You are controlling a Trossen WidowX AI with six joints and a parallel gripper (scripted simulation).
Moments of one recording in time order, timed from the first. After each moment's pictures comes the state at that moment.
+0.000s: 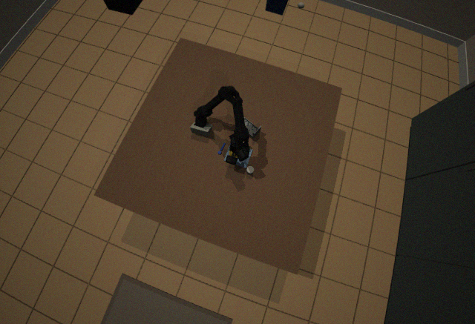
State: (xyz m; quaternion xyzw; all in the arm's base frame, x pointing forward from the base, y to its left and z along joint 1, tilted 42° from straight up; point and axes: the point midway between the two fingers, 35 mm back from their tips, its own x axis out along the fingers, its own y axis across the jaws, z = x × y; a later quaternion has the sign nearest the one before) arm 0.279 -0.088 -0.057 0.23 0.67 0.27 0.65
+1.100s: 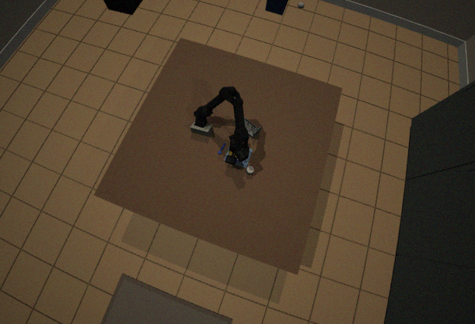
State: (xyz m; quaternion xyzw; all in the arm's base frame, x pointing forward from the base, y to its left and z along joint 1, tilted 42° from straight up) arm 0.276 -0.077 -0.066 0.24 0.67 0.27 0.65
